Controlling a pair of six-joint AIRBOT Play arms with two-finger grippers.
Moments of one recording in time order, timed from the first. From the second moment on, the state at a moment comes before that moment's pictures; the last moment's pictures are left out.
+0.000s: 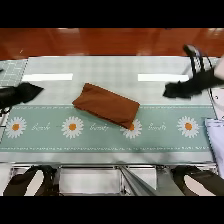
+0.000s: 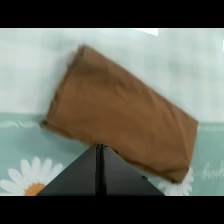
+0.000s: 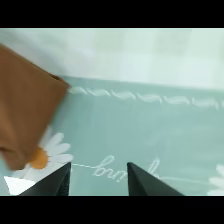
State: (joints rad) left arm 0.23 -0.71 0.79 0.85 -1.09 -1.34; right arm 0.06 -1.04 1.01 -1.34 1.23 1.67
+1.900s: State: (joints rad) left arm 0.03 -0.72 0.62 0.83 -0.97 -1.37; right arm -0.02 -1.53 1.97 -1.05 1.55 1.59
